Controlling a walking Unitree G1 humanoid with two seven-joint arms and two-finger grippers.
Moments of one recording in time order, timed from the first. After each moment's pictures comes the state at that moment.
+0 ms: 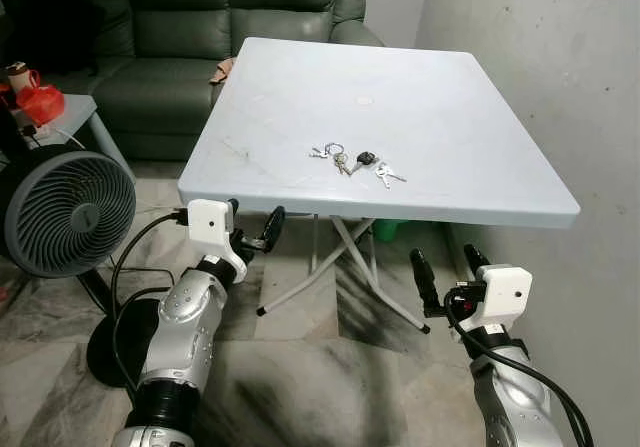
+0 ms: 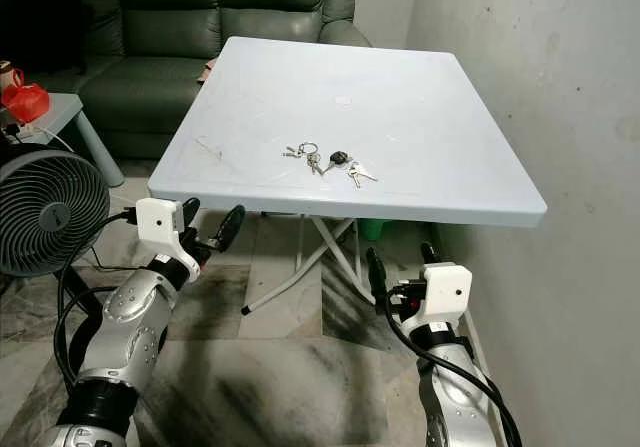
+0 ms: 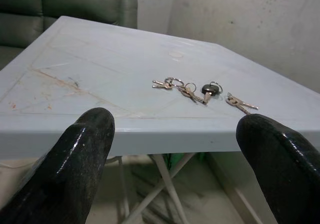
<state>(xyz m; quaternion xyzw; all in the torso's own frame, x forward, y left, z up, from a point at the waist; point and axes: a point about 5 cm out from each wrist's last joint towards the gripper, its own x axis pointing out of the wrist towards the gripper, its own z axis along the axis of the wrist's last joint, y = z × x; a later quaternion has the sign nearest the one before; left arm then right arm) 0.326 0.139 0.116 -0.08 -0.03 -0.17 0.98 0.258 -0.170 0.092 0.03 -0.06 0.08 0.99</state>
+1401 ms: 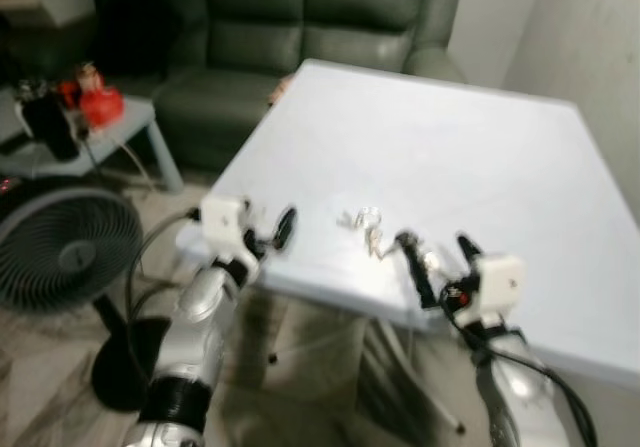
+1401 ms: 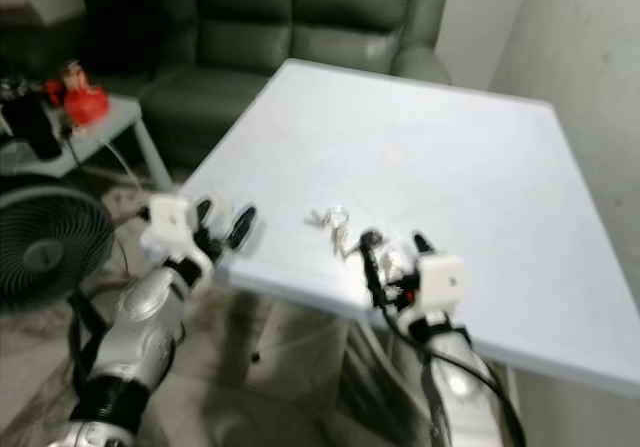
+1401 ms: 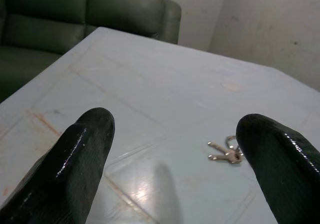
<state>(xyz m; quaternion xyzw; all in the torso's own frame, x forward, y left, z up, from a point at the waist) 0.327 0.123 0.114 -0.09 -0.02 -0.18 0.98 0.262 -0.174 0.099 0.01 -0.07 0.10 0.99</state>
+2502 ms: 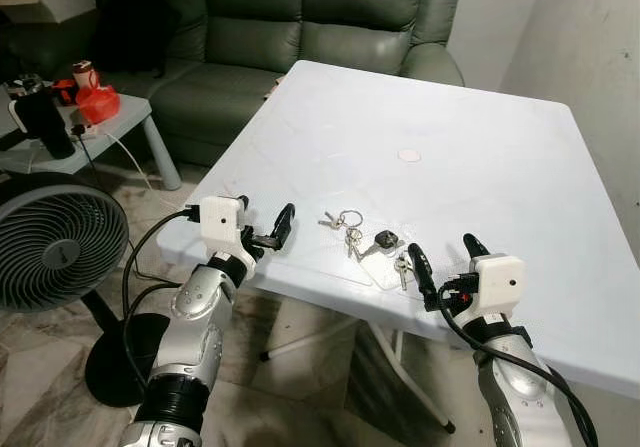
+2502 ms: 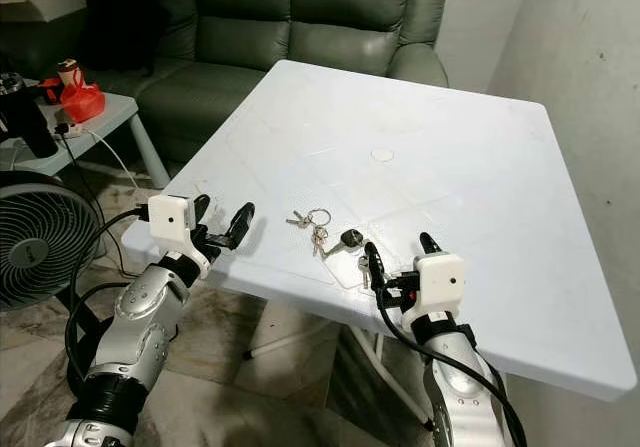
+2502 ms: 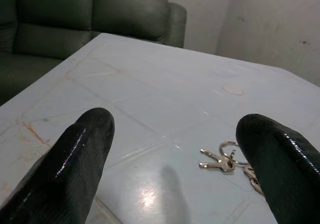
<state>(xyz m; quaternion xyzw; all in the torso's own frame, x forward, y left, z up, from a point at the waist) 0.328 0.126 0.117 -0.07 -0.03 -0.18 0.98 0.266 -0.173 0.100 -0.03 -0.06 0.09 0.99</state>
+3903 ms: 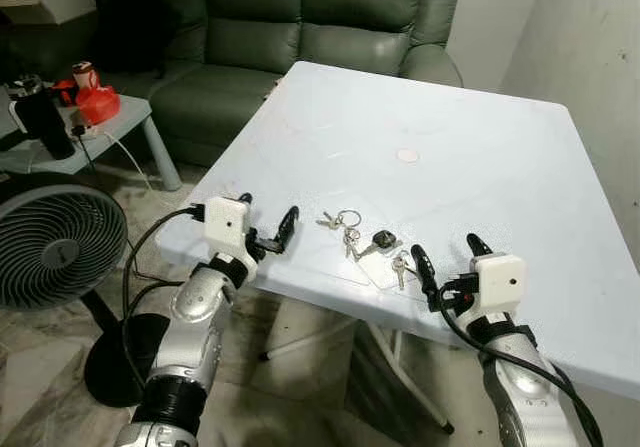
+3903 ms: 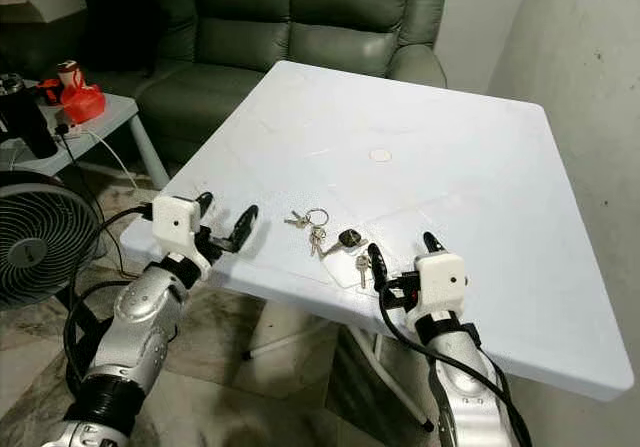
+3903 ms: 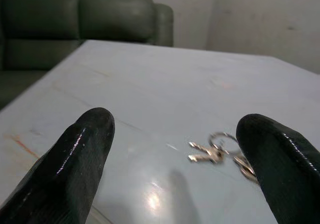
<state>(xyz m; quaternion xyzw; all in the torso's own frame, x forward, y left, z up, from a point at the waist) 0.319 0.122 0.110 -0.03 -0.04 -0.21 0.98 0.270 -0.180 0.103 -0.05 -0.06 0.09 0.99</state>
